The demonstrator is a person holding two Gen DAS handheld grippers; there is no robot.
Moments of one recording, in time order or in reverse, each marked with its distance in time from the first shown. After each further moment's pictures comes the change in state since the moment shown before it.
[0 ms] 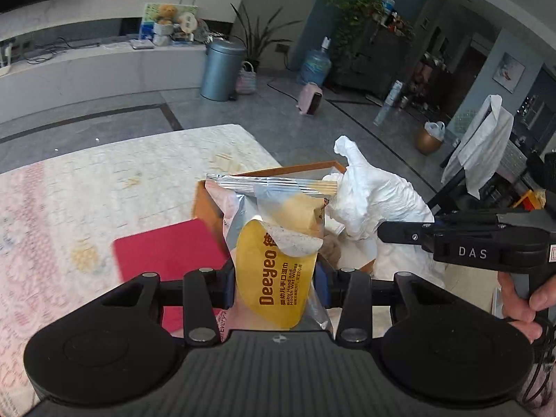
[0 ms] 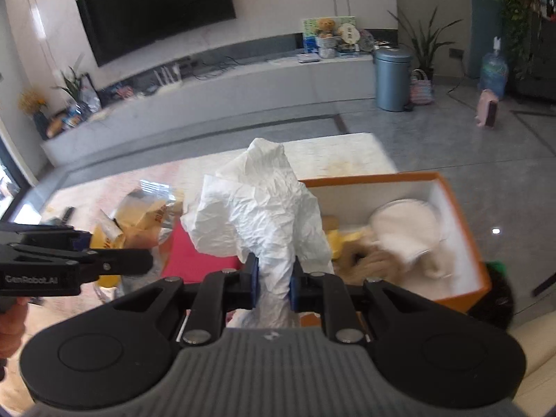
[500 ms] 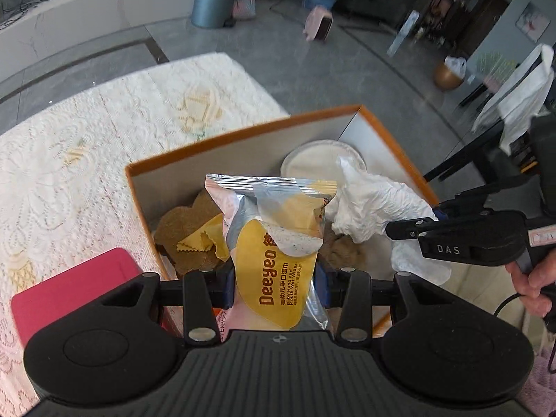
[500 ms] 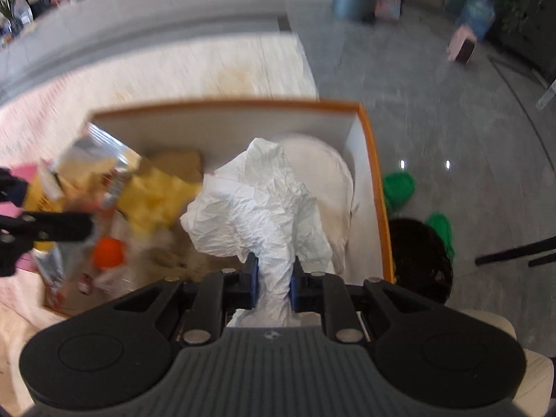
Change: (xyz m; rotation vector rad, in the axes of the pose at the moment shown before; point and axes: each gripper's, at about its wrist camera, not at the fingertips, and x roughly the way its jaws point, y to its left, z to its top) left arm 0.164 -0.008 0.035 0.018 0.285 0.041; right arm 0.157 -0.122 0.022 -0.043 0.424 -0.145
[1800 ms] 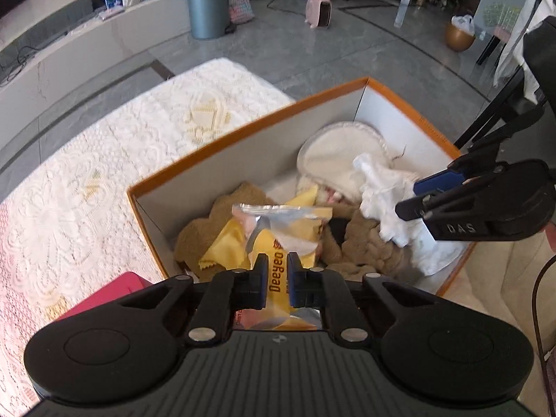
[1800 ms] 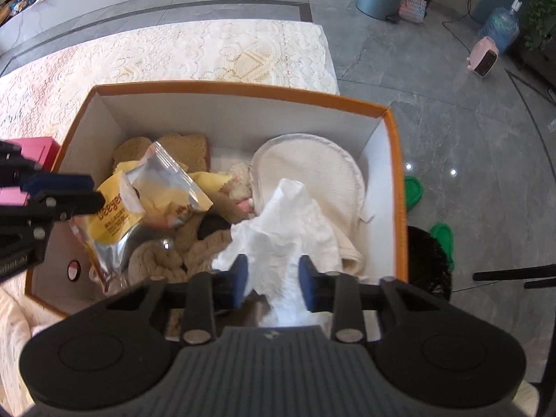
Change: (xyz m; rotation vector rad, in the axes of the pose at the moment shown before) left arm 0.012 -0.030 -0.001 0.165 0.007 0.176; right arm 0.004 0.015 0.010 -0.079 -0.004 0.005
